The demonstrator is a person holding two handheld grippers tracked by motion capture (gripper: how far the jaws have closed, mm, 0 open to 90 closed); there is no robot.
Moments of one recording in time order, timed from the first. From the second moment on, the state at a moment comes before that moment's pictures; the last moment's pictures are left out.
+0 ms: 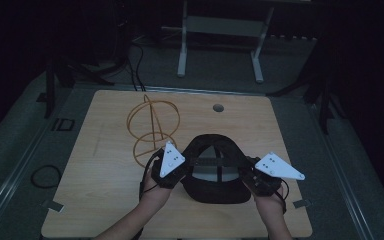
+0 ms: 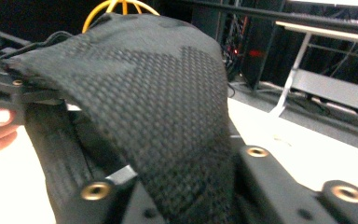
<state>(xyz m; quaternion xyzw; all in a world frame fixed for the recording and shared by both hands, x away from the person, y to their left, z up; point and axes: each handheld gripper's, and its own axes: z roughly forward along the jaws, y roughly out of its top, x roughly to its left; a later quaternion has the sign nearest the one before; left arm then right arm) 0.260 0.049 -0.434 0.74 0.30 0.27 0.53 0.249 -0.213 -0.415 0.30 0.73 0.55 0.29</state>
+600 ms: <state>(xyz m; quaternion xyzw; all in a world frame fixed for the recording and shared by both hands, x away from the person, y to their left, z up) 0.256 0.050 -0.415 0.74 0.26 0.31 0.54 0.221 -0.234 -0.417 0.27 0.75 0.56 0.21</state>
